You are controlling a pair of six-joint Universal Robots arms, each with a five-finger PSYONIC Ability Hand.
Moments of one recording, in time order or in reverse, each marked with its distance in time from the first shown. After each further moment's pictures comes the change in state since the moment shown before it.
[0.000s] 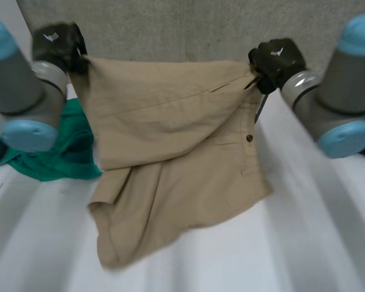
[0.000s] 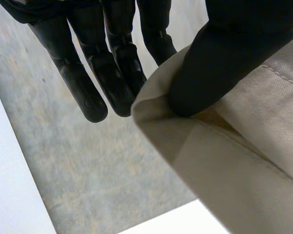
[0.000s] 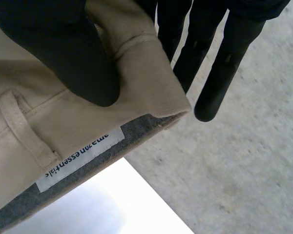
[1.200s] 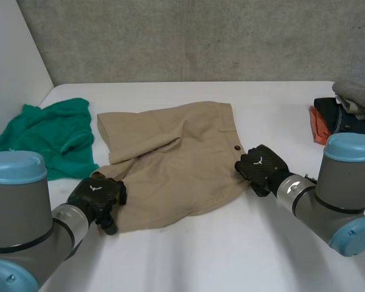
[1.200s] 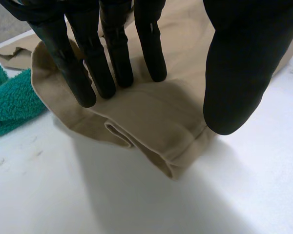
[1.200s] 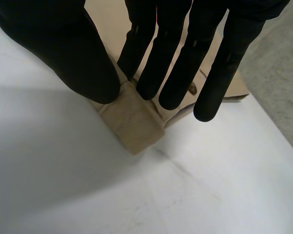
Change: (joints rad) left arm -0.097 0.348 -0.968 -0.105 0.125 0.130; right arm -0.071 -0.111 0.770 -0.227 -0.257 -0.318; left_hand -0.560 -0.605 -0.606 -0.602 -0.580; right_hand -0.034 0.083 0.075 0.076 0.062
